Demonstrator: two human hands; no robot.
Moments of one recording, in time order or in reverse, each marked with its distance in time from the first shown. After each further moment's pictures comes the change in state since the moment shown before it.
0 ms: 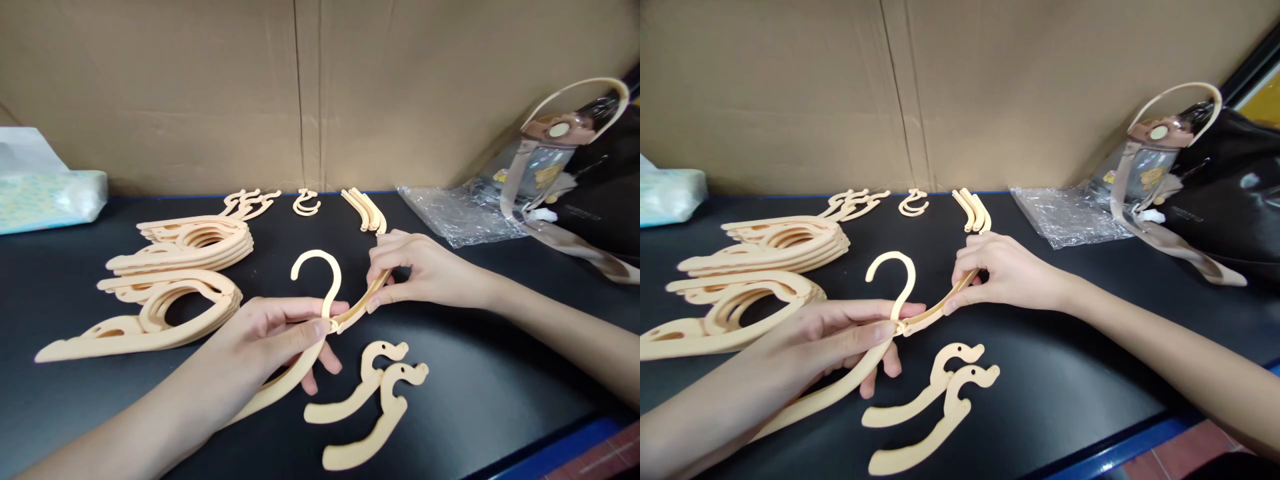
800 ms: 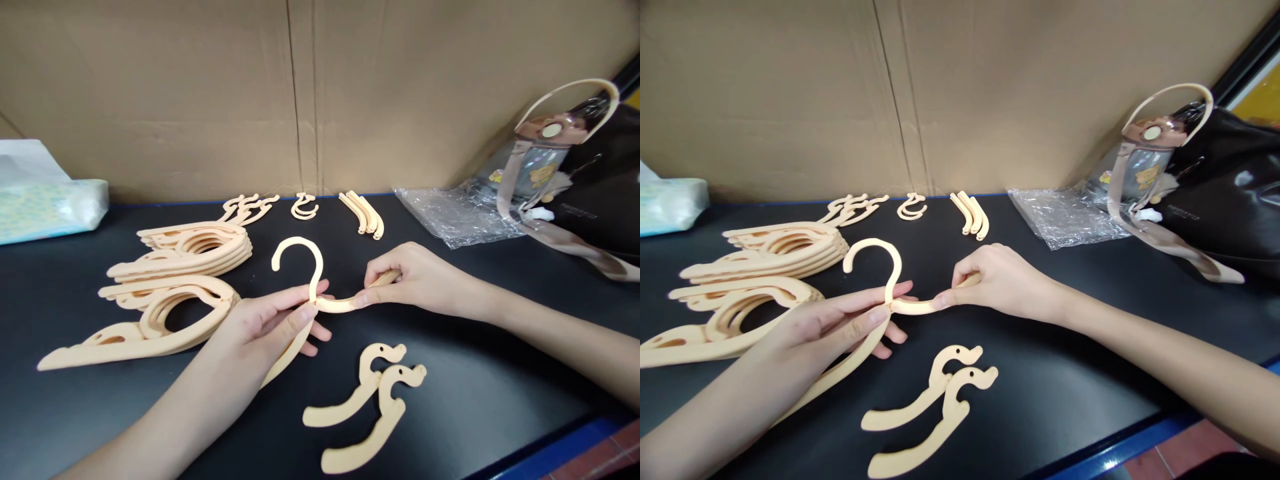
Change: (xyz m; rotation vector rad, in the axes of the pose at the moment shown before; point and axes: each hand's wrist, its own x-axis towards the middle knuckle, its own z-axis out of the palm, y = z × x) left_hand 0.003 0.003 0.003 0.240 0.296 0.089; right_hand 0.000 -0.014 0.011 0.200 0.009 0.462
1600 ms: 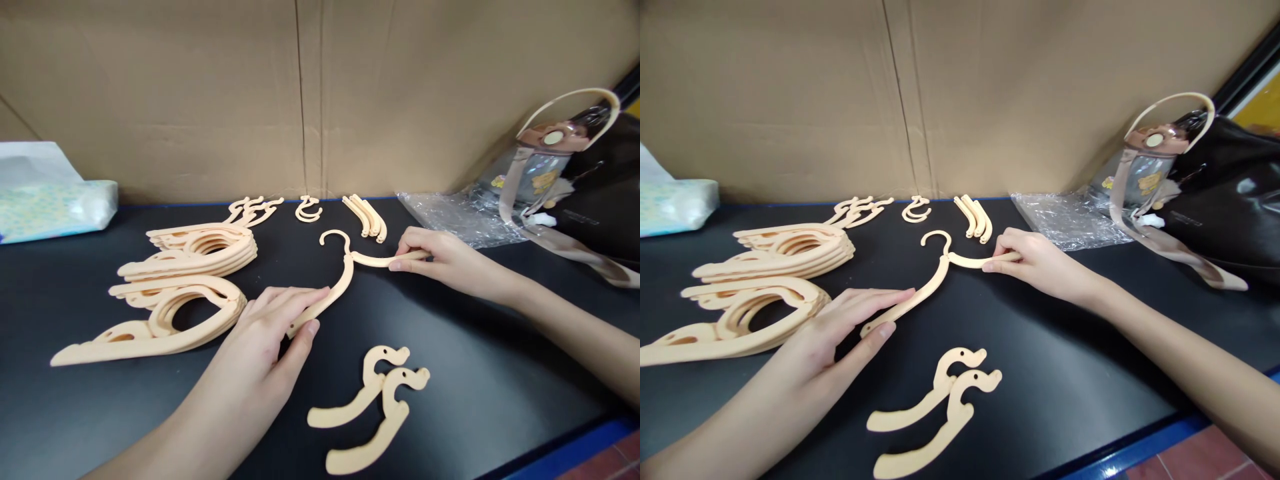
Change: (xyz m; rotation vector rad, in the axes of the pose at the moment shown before) left_hand -0.004 -0.017 0.004 0.583 0.167 0.395; right_hand -0.008 0.043 -0.030 -0.233 0.217 -0.096
